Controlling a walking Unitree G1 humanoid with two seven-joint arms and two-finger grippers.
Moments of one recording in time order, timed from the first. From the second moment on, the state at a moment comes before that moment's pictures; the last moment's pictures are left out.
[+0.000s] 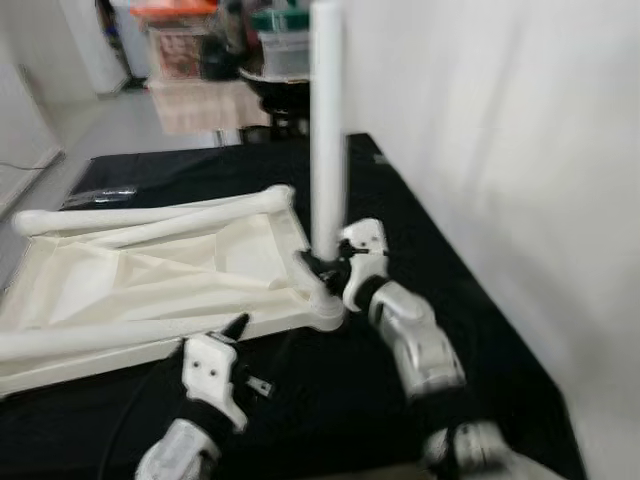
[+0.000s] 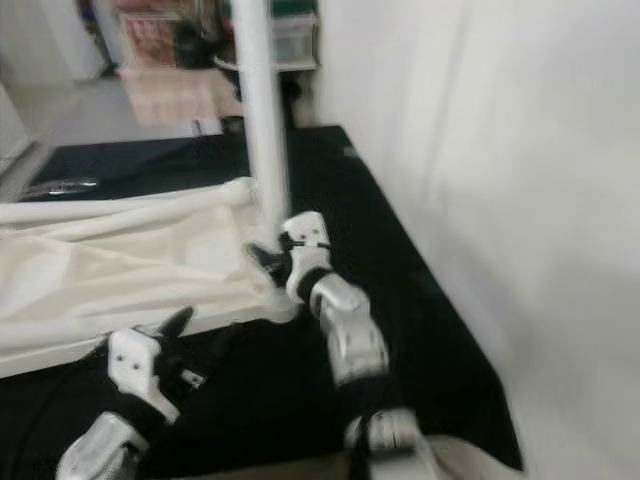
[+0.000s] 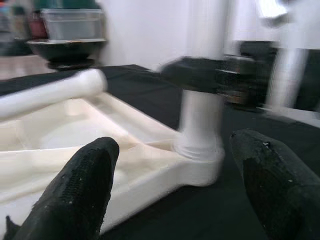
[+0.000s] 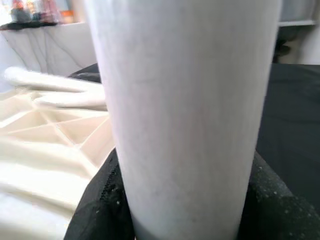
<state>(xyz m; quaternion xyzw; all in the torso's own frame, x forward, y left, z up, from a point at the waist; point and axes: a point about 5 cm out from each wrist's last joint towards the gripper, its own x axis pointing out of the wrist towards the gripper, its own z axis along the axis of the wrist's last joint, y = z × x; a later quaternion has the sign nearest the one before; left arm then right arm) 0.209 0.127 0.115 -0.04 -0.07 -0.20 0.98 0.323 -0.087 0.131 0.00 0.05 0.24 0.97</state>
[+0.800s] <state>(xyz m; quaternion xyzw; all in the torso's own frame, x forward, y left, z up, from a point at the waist) 0.215 0.127 0.115 -0.04 -0.08 -0.20 0.98 0.336 -0.083 0.169 -0.04 0.04 0.54 0.84</state>
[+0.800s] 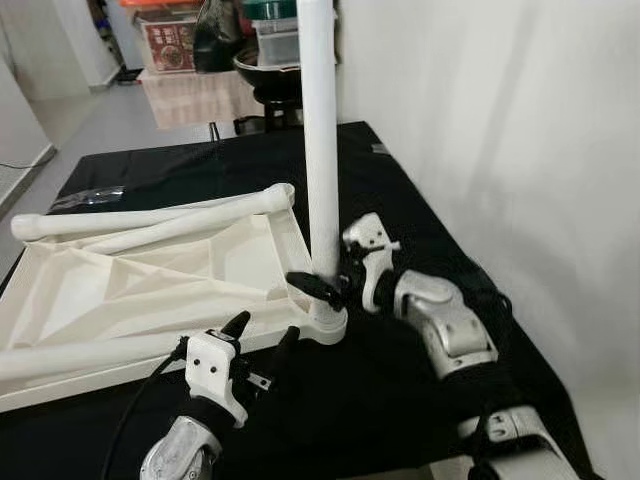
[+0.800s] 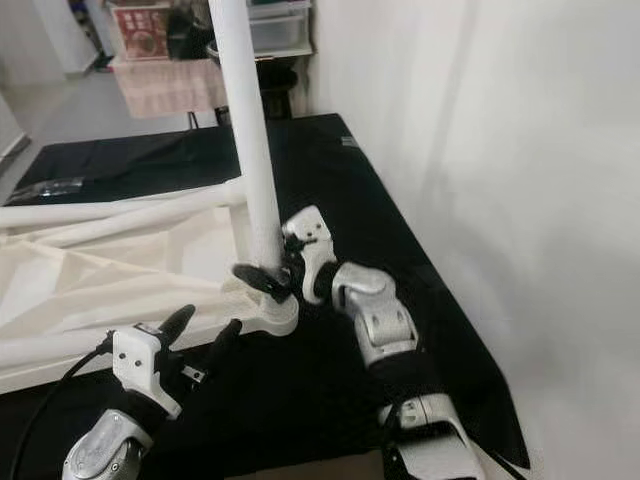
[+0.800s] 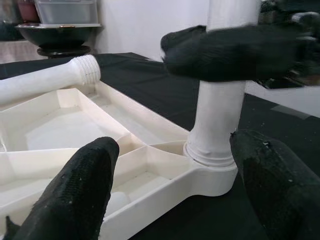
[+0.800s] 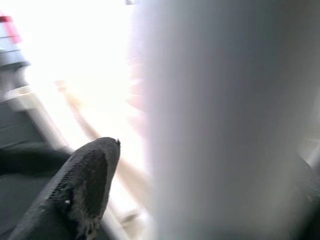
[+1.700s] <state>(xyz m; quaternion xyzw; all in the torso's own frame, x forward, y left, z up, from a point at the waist) 0.214 0.125 0.108 -0.05 -0.06 -0.20 0.98 0.349 -0.094 0.155 -0.04 0.05 0.56 0.82</state>
